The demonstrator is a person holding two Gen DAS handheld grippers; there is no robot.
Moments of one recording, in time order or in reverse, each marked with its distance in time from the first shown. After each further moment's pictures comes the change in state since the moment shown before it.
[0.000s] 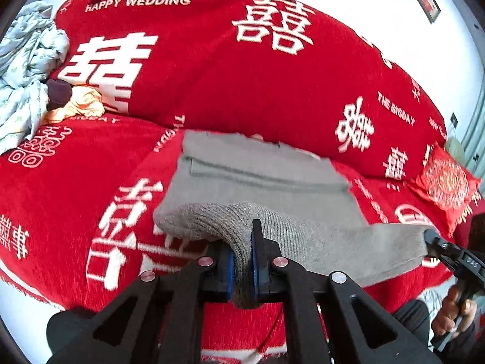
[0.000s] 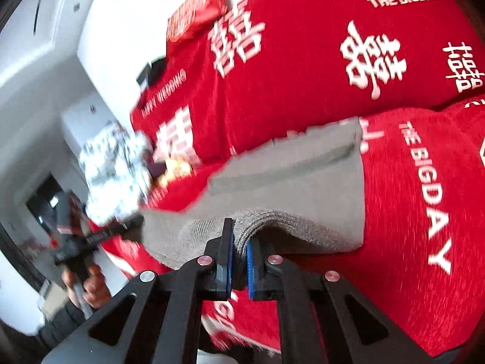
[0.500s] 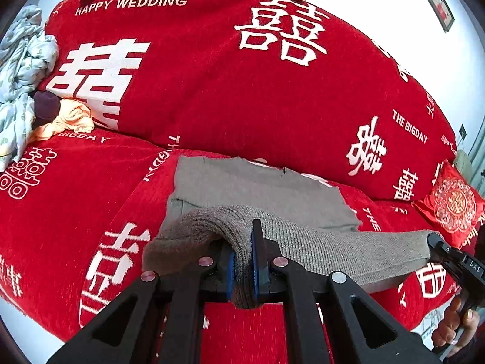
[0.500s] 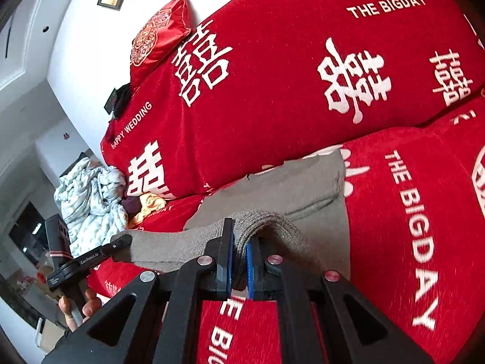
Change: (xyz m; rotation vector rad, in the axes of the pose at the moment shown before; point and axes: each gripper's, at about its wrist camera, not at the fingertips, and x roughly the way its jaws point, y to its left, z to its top) left arm 0.057 -0.004 0.075 -0.024 0.007 0.008; right arm 0.044 -0.011 0.070 0.046 -0.019 -0.134
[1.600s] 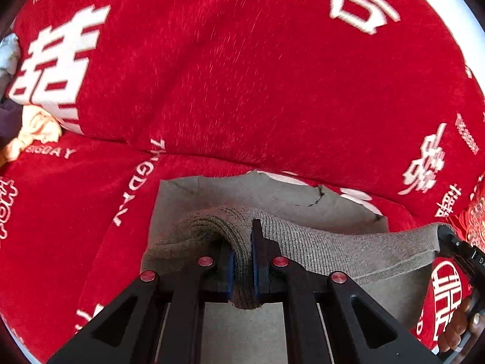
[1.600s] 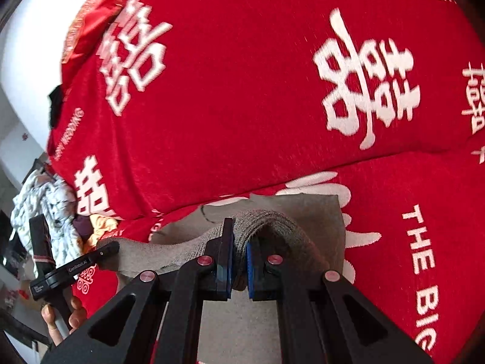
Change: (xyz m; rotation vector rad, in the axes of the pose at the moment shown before) left arm 0.191 -0.001 0.108 -0.026 0.230 0.111; right arm 0.178 -0.061 0.122 0.090 0.149 -0.182
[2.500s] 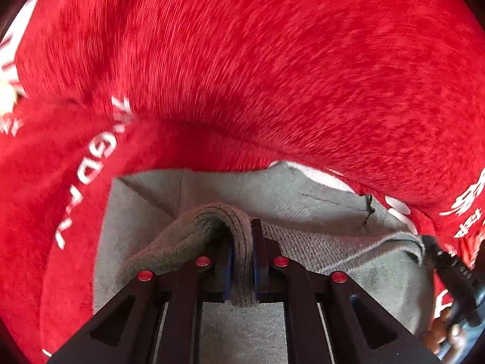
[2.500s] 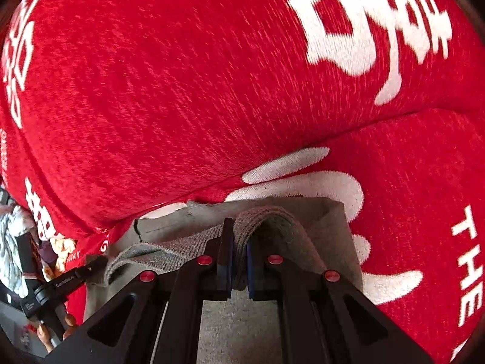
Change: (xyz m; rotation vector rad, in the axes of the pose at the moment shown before) left arm 0.146 0.030 0.035 -0.130 0.244 -0.025; right arm 0.145 -0.058 0.024 0.161 0.150 -0.120
